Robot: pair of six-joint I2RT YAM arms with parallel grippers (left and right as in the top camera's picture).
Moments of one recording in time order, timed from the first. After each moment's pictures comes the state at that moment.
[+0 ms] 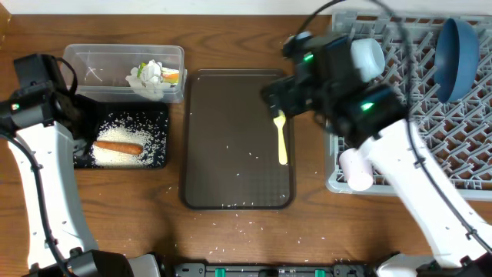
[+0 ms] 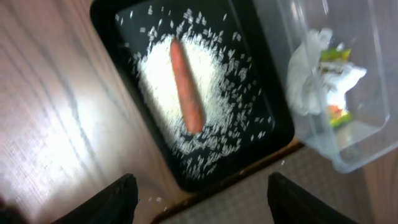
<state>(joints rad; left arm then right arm) 0.36 1.48 1.47 -1.23 -0.03 -0.83 0.55 1.56 1.56 -0.79 -0.05 0.20</state>
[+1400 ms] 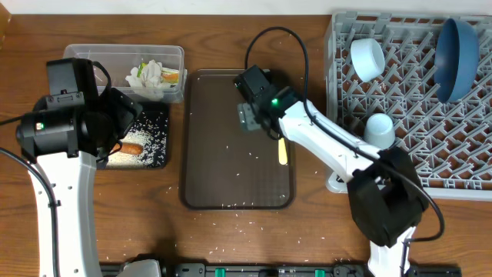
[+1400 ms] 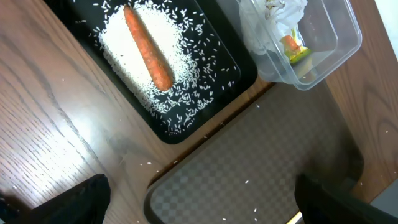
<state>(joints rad) 0.15 1.32 1.47 -1.29 -0.03 -0.83 0.66 2.02 1.56 -0.71 0.20 0.43</state>
